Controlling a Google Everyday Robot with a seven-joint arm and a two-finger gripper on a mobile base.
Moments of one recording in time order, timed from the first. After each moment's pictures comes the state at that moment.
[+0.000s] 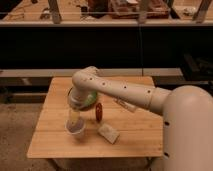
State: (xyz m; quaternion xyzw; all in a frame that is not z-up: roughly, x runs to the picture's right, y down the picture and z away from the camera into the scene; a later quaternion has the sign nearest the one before) arm -0.185 0.121 0.765 -0.36 -0.24 -0.01 0.90
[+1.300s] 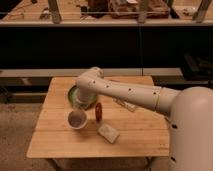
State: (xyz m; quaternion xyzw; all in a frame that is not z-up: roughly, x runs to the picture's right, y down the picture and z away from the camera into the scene) arm -0.157 0.096 0.757 -0.31 -0.22 -0.02 0.93
